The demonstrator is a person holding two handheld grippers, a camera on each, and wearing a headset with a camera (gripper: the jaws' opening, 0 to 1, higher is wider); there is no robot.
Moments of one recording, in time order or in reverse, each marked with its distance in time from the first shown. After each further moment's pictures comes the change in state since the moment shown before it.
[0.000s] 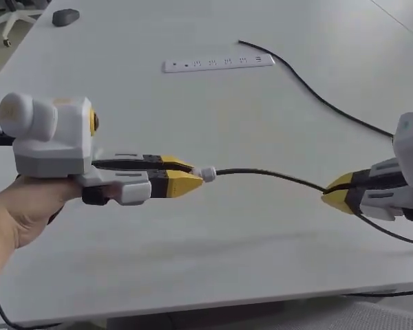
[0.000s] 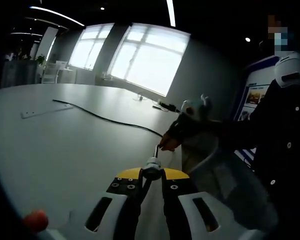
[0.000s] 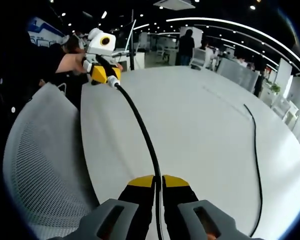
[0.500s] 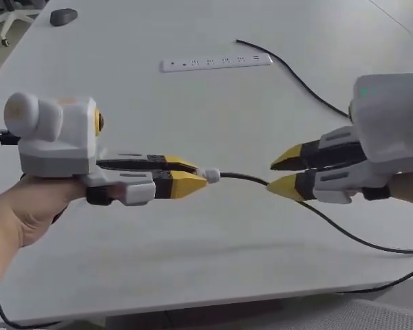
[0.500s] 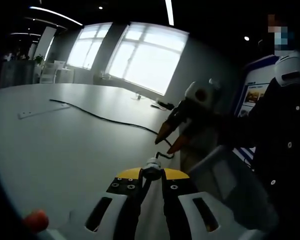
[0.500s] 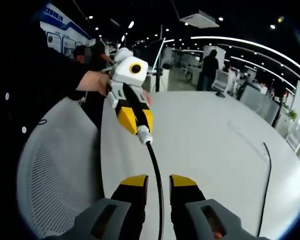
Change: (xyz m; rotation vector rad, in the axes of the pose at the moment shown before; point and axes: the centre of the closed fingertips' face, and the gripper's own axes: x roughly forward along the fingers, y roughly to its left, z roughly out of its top) left arm 0.009 -0.007 -0.002 0.004 0.010 -0.017; right arm 0.026 0.055 0.089 -0.180 -0.114 0.155
